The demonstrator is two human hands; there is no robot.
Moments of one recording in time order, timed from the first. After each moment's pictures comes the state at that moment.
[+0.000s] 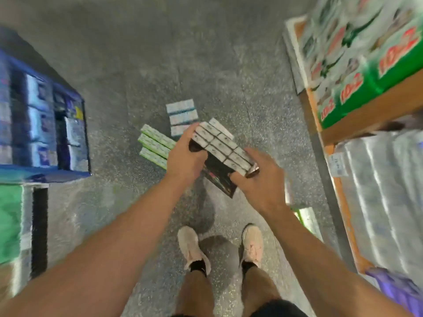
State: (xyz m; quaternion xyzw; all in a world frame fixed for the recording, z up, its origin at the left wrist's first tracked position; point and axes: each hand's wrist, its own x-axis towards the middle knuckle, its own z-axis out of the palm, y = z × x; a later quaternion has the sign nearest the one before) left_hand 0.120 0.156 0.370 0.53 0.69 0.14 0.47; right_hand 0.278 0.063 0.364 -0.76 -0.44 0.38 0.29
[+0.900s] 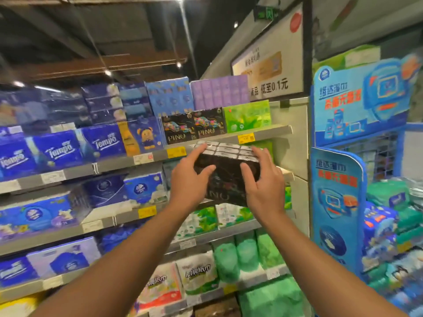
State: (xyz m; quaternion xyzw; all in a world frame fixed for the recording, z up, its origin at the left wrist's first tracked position) left_hand -0.607 -0.172 0.985 0.27 0.80 0.48 -0.24; right_hand -0.548 -0.014 0.940 -0.04 -0.75 0.37 0.54
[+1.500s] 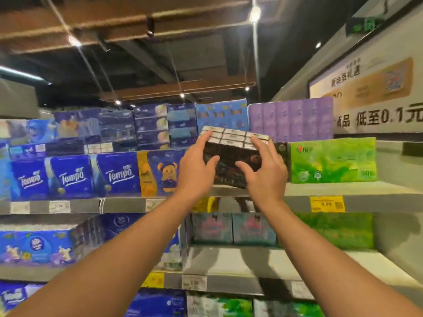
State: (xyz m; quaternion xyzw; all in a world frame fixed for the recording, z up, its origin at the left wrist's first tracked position) left_hand -0.890 -0.134 1.085 0.14 0.82 0.36 -0.42; right_hand -0.912 0.026 1.051 0.10 -0.73 0.39 0.54
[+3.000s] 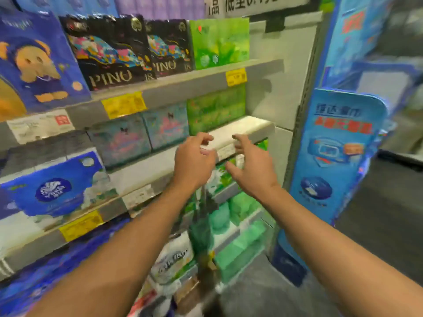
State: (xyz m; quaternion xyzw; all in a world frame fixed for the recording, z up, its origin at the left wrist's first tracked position) left_hand -0.891 -0.121 0.865 0.40 0.78 0.47 -0.10; right_hand -0.773 -0.017 0.847 -0.22 -0.88 0.21 0.35
